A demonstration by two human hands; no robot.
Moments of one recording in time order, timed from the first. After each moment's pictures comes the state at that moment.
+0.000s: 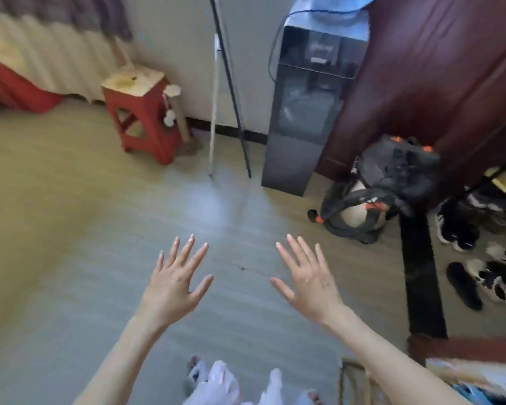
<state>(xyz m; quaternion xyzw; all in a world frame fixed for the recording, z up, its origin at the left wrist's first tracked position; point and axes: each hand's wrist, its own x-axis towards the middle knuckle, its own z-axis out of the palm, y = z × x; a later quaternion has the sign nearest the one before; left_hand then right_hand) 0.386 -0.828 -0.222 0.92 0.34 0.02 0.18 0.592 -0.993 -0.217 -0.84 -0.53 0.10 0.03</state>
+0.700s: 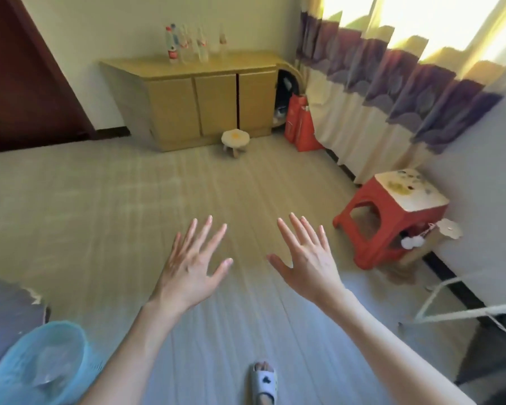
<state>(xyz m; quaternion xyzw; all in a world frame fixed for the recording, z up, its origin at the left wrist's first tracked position) 0.072 -0.443 -0.158 0.68 0.71 0.17 0.07 0.286 -0.377 -0.150 -0.51 -0.85 0.09 0.12</state>
